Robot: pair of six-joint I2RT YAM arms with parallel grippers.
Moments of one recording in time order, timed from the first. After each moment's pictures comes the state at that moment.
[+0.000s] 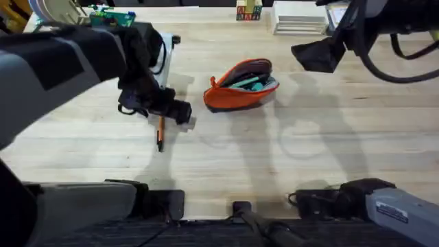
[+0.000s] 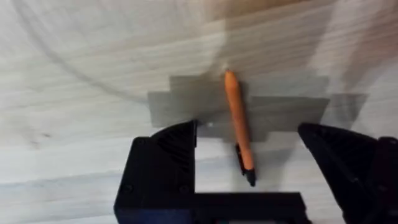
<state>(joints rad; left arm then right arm) -0.12 1.51 0.92 -0.96 -0.02 0.07 0.14 1.19 1.25 -0.80 -0.42 -0.83</state>
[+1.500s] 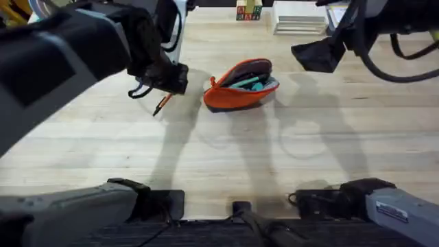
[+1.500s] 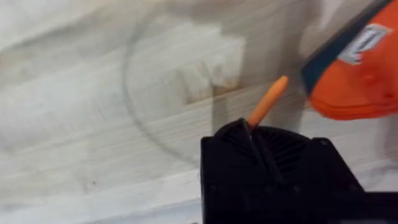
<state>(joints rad) -0.27 1.44 1.04 -0.86 -0.09 0.01 0.14 1.19 1.25 -0.80 -0.42 -0.82</state>
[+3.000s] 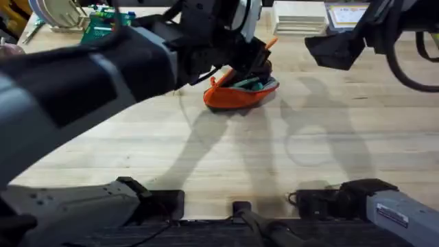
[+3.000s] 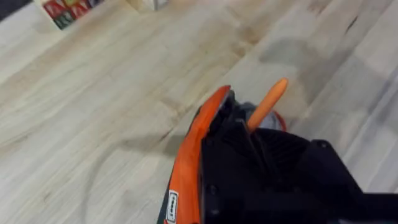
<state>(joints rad) -0.60 1.46 1.04 -0.21 0.23 0.03 0.09 1.11 1.25 -0.80 -0.42 -0.82</state>
